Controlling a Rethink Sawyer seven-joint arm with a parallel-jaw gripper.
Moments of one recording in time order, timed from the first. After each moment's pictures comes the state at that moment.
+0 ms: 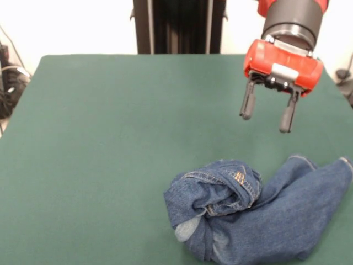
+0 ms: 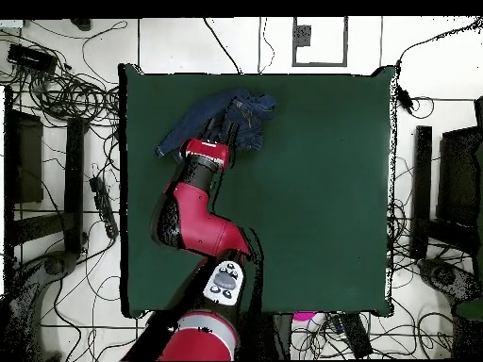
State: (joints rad) arm 0.25 -0.38 -0.24 1.74 0.45 -0.87 1.58
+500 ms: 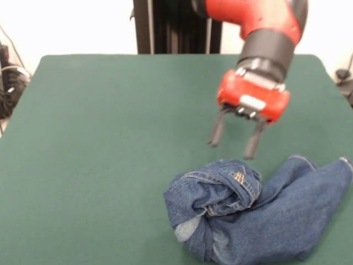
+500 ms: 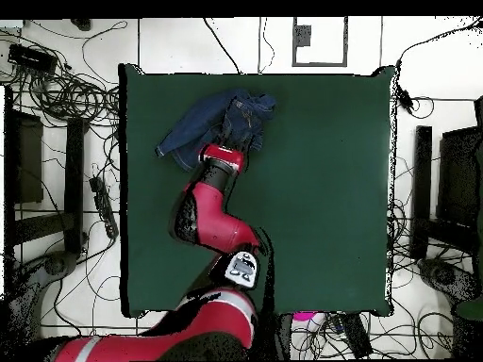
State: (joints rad) arm 0.17 -0.29 -0.20 1.72 0.46 -0.83 1.58
